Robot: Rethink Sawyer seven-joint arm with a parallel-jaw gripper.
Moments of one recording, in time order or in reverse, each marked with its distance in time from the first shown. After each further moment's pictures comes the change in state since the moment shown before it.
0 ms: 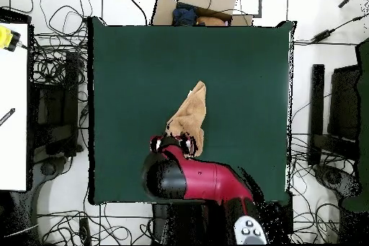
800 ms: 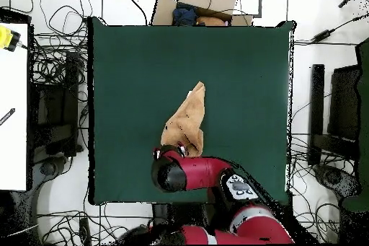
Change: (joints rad) arm -0.006 0.373 0.001 -0.088 -0.211 -0.168 0.000
